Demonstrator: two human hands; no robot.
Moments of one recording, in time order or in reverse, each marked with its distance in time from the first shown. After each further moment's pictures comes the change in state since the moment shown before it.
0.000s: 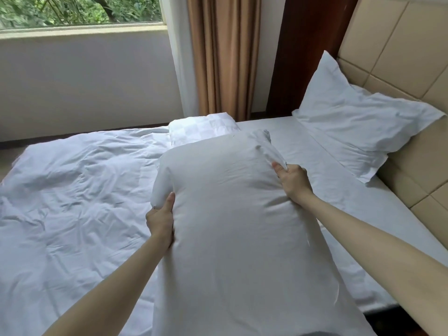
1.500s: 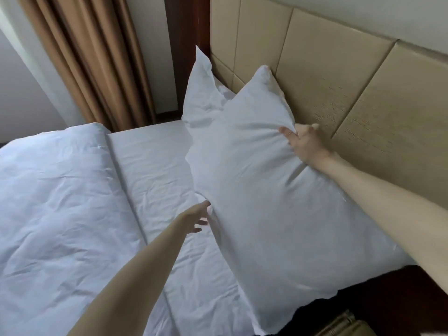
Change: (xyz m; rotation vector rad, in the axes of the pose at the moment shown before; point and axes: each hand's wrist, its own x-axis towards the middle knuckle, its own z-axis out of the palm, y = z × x) left_hand -0.255 -0.088 0.598 0.689 -0.907 -0.302; right_hand 0.248 0.326 -0.472 -0.560 0.223 -0.209
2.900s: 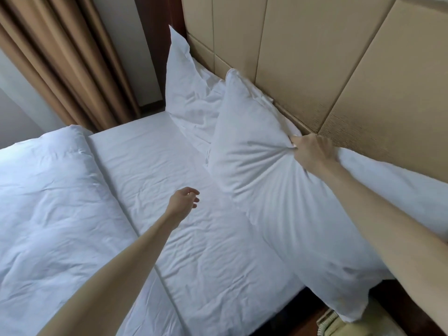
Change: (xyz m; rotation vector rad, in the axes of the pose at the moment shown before) left_hand 0.019 0.018 -0.018 0.219 0.258 0.324; right_hand -0.029 0.047 0.046 -0.390 -0.163 0.047
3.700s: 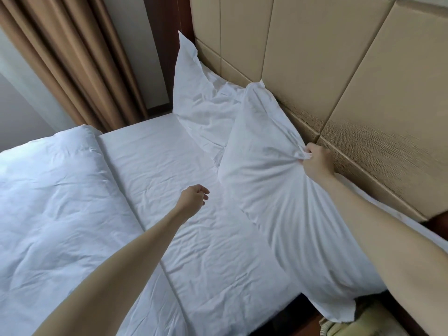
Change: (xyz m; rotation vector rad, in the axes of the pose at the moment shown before) left_hand -0.014 0.004 0.006 0.075 -0.026 0.047; right_hand -0.021 0.010 0.046 0.638 0.065 0.387
